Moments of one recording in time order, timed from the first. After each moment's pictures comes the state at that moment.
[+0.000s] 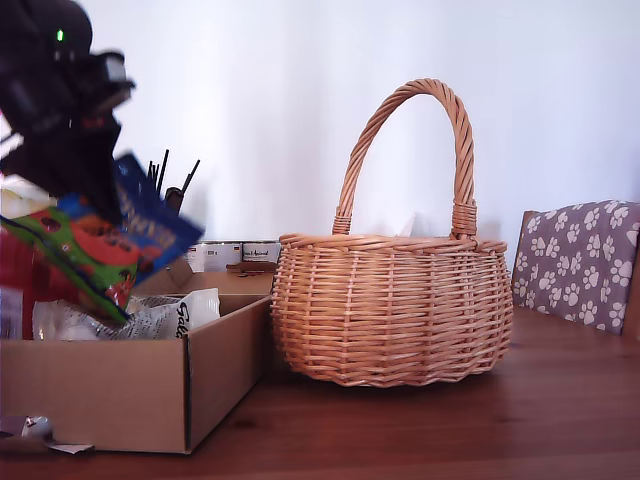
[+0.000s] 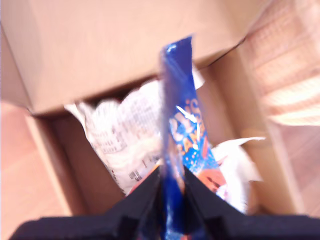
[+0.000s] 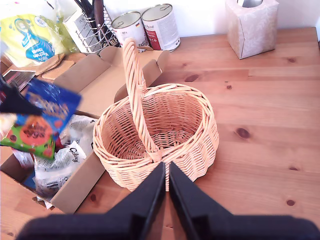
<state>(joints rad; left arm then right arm) -0.19 1.65 1.39 -0.96 0.37 0.16 0.09 0.62 0.90 -0.76 -0.38 0.05</state>
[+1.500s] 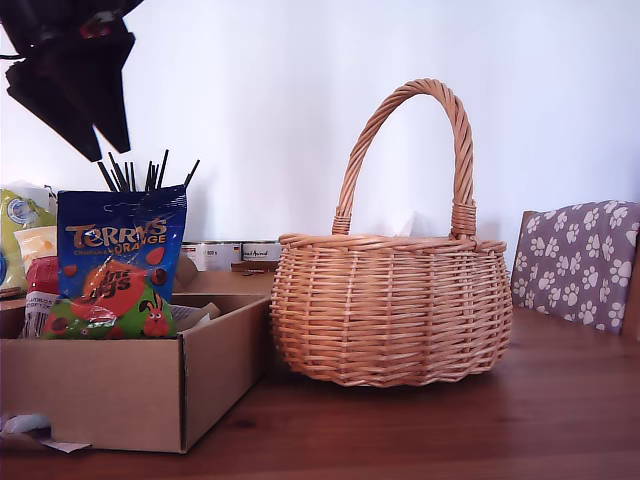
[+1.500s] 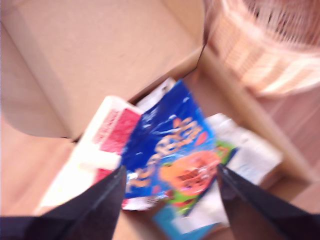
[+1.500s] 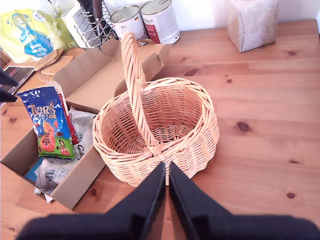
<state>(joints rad) -0.28 1.52 1.46 -1.04 0.18 0.44 0.09 0.62 0.90 -0.78 -0.38 0.05</state>
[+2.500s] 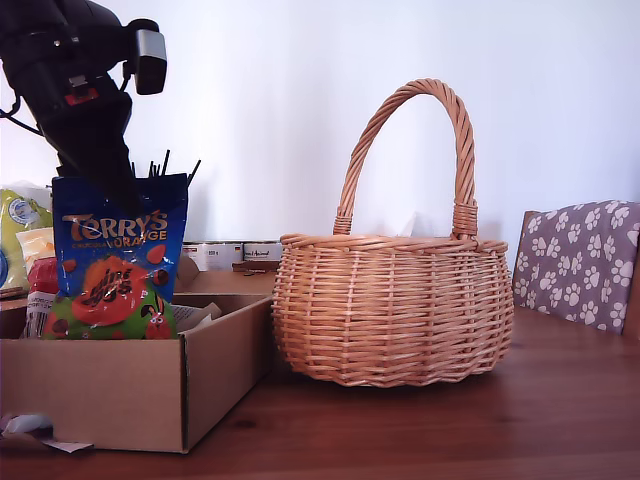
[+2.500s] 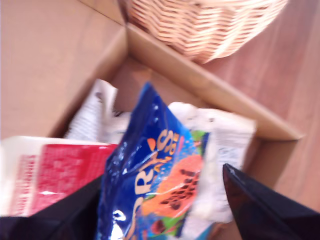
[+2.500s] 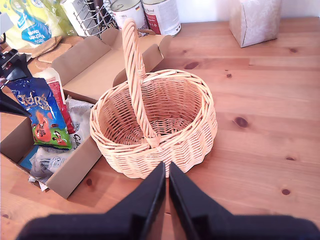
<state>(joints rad) -0.26 1.72 1.47 -1.12 0.43 0.77 0.09 0.62 0.90 -0.81 -0.38 0.00</state>
